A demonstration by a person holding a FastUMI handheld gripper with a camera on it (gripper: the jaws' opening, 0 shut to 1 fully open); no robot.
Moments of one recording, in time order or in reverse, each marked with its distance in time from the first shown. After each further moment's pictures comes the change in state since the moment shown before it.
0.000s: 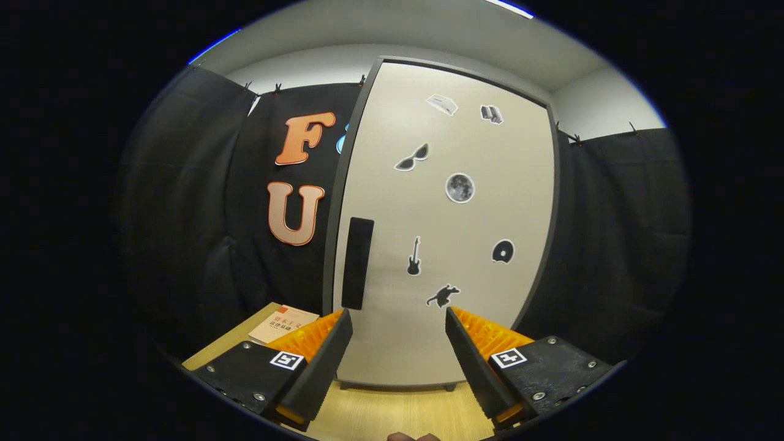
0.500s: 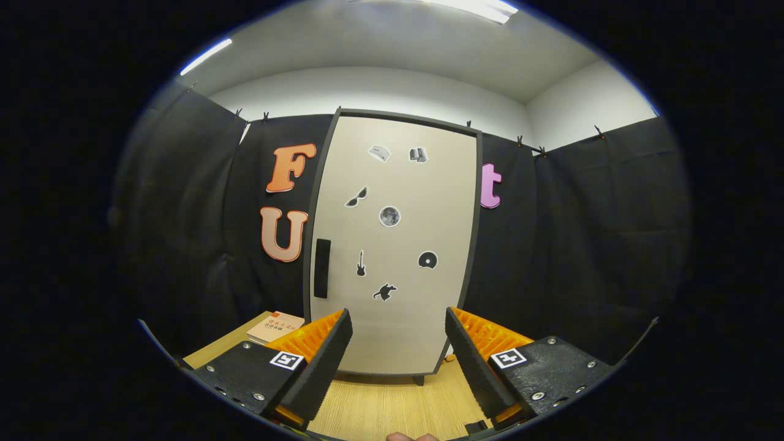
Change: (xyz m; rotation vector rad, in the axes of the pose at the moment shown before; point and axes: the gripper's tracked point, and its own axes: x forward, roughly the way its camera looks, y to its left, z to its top) arm -0.120 -0.102 0.014 0.082 -0.109 -0.018
